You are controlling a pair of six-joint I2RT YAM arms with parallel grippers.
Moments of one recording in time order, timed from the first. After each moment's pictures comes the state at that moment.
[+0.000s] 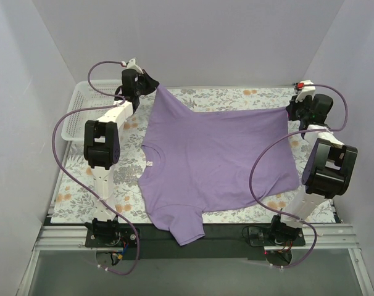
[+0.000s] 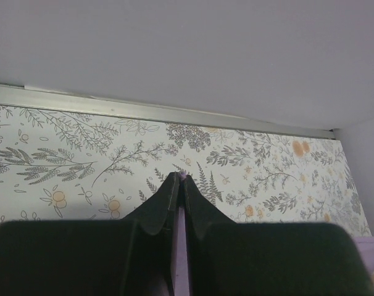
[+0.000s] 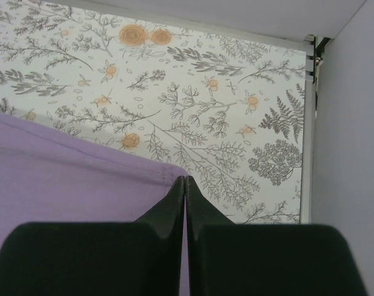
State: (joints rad) left arm -0.14 2.27 1.82 0.22 0.23 -0.57; right arm -0.30 1.76 1.12 0.25 -0.47 -0.25
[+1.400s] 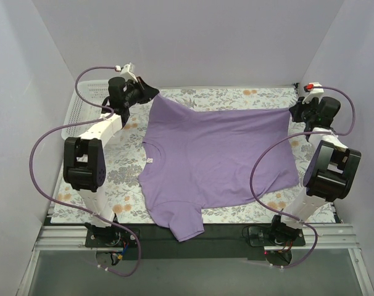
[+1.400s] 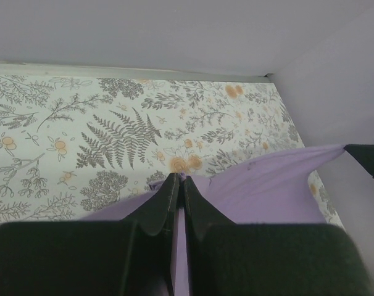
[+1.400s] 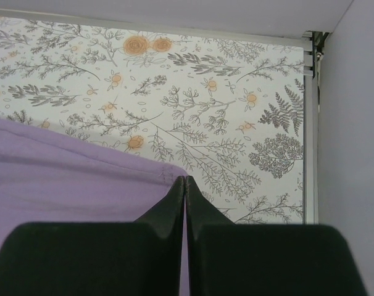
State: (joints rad) left arm -0.13 1.88 1.39 0.30 0.46 -0.54; right arm -0.35 1.74 1.11 0.27 -0.54 -0.16
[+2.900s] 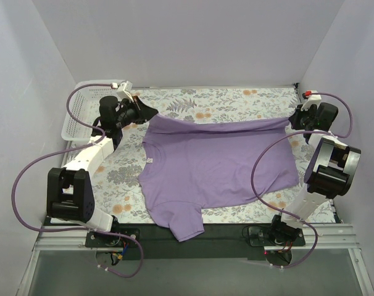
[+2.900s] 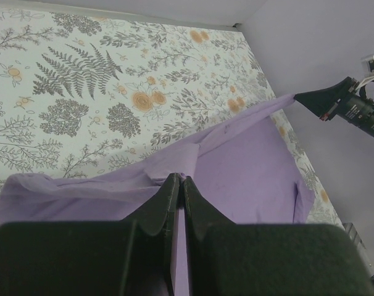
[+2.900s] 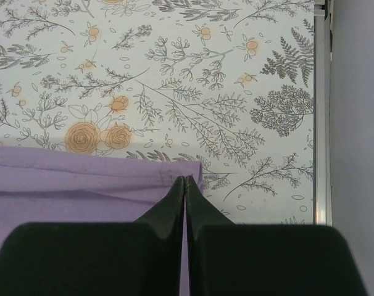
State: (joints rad) left arm -0.13 1.50 1.02 0.27 0.57 -0.51; right arm -0.37 1.77 1.07 0.23 -0.52 -0.19
